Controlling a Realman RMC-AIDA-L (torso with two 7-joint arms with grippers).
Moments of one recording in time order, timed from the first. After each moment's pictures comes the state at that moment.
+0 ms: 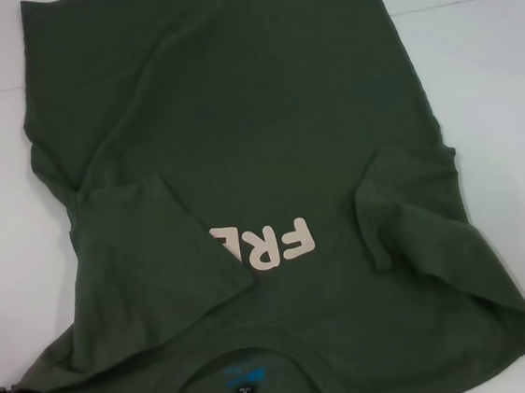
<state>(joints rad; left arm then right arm) -0.33 -2.08 0.28 0.76 2.49 1.66 -1.41 0.35 1.98 -0.36 -0.97 -2.48 -1.89 2.23</state>
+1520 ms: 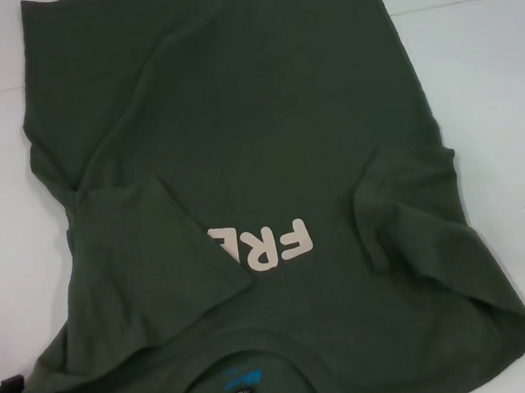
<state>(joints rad) -0.32 -2.08 0.20 0.76 2.51 1.71 -1.42 0.42 1.97 -0.36 -0.94 -2.46 -1.81 2.24</state>
